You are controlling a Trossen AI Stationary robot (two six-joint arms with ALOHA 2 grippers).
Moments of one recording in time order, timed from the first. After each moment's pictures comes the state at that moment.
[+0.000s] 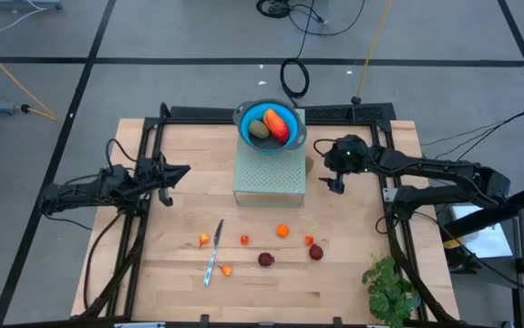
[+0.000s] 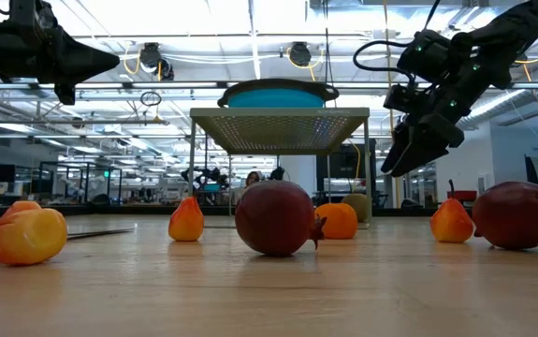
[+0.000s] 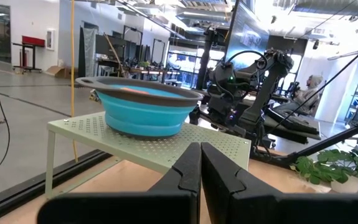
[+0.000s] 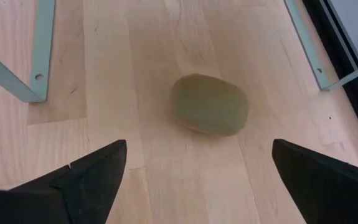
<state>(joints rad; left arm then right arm) 0.04 0.01 0.11 0.06 -0.27 -0.13 -0.51 1.09 0.52 -0.21 -0.11 -0.36</state>
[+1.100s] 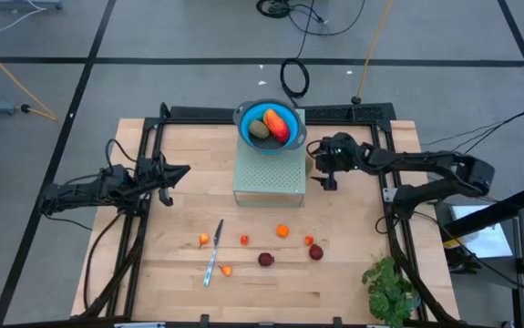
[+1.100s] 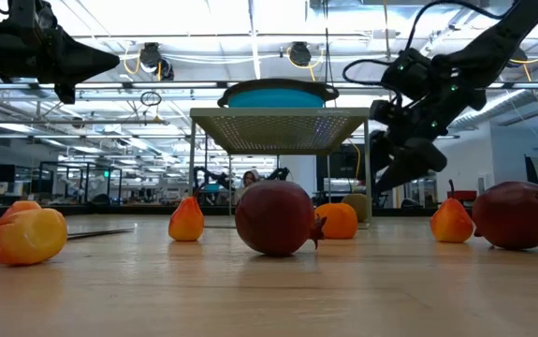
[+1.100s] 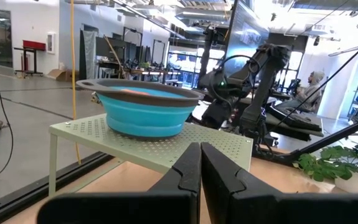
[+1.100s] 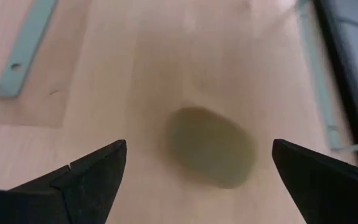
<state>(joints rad) 0.04 0.01 0.11 0.06 -0.27 -0.11 -0.53 1.30 0.52 0.04 -0.19 -0.59</state>
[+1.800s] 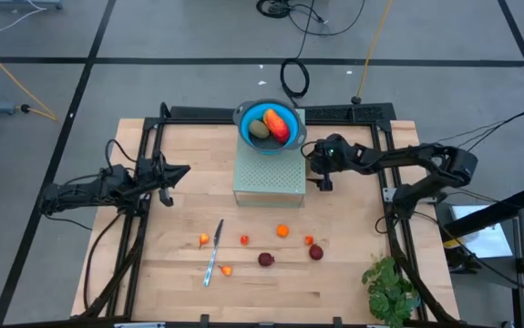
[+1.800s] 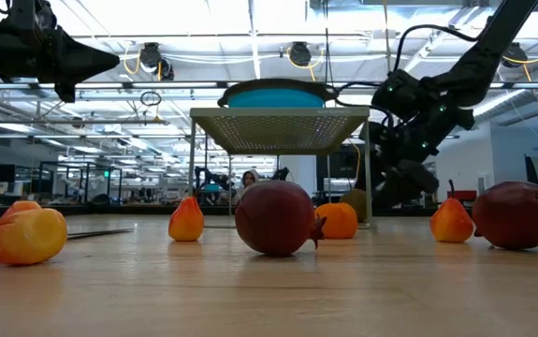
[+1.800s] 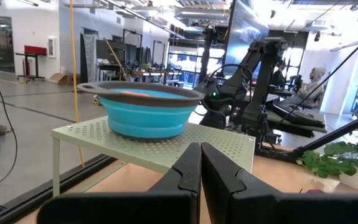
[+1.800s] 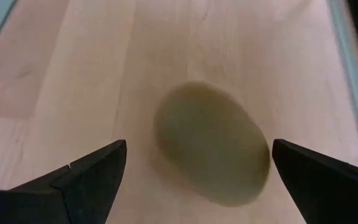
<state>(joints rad) 0.04 0.01 0.11 0.06 -0.27 -0.08 -0.55 1.47 0.52 0.17 -0.21 -0.63</state>
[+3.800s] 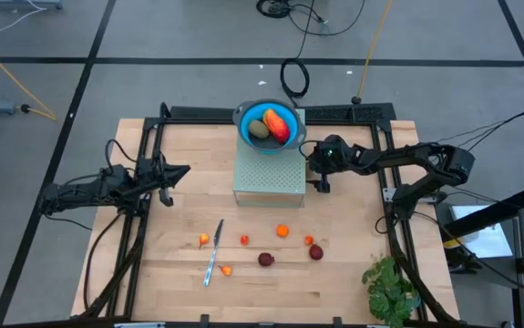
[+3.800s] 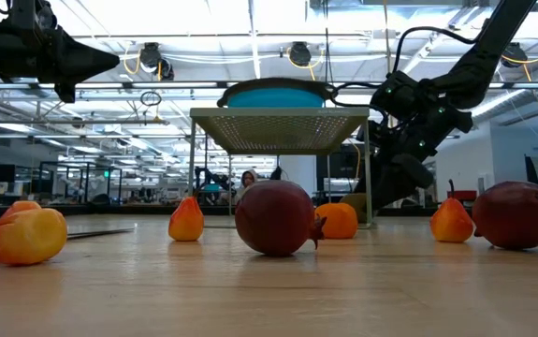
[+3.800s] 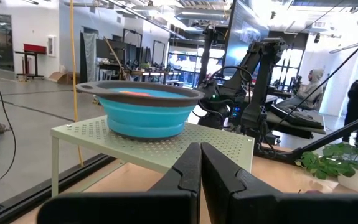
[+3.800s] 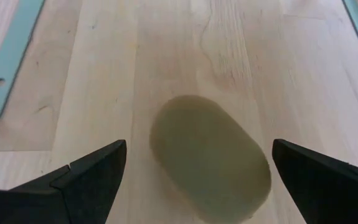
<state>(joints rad) 0.04 0.01 0.11 0.06 -0.27 -0.09 -0.55 1.50 0.52 0.20 -0.26 -0.47</state>
